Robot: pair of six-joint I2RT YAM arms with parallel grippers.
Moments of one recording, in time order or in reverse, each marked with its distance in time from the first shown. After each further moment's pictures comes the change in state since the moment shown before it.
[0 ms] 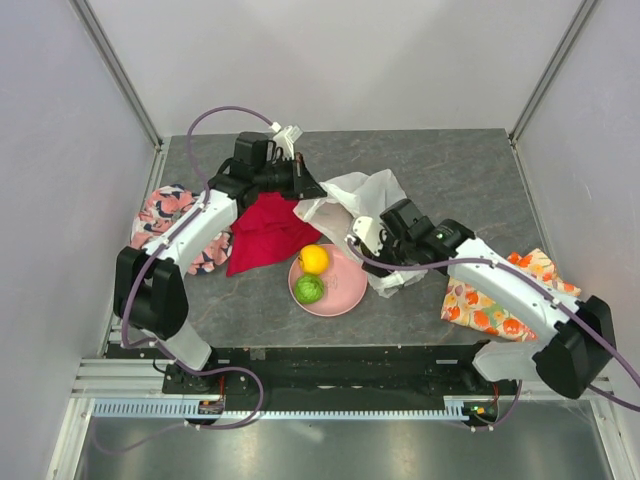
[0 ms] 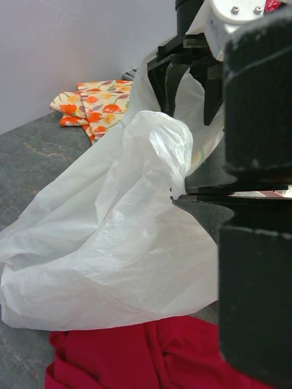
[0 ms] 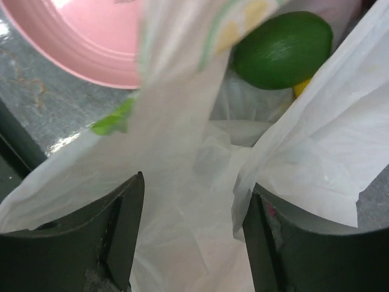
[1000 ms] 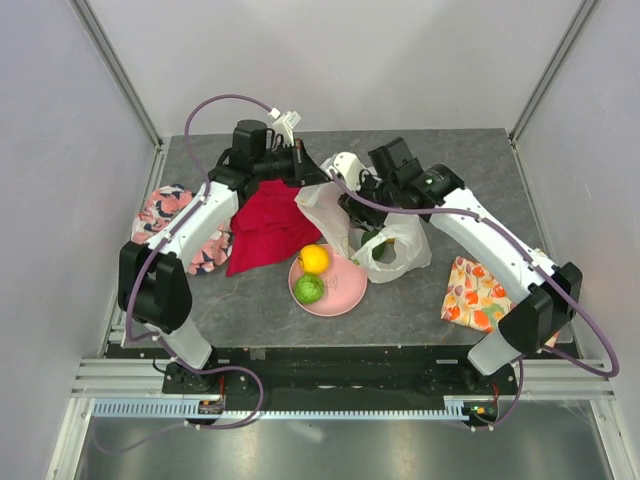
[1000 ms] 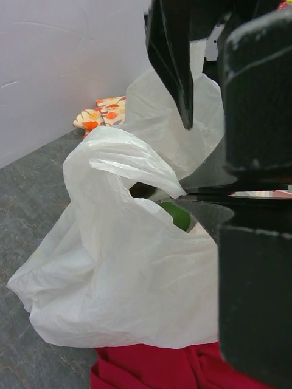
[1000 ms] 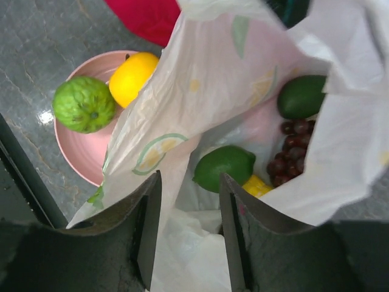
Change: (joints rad) left arm 0.013 0.045 0.088 0.056 0.033 -0.043; right arm -0.072 0.304 0.581 -0.045 -0.182 0.082
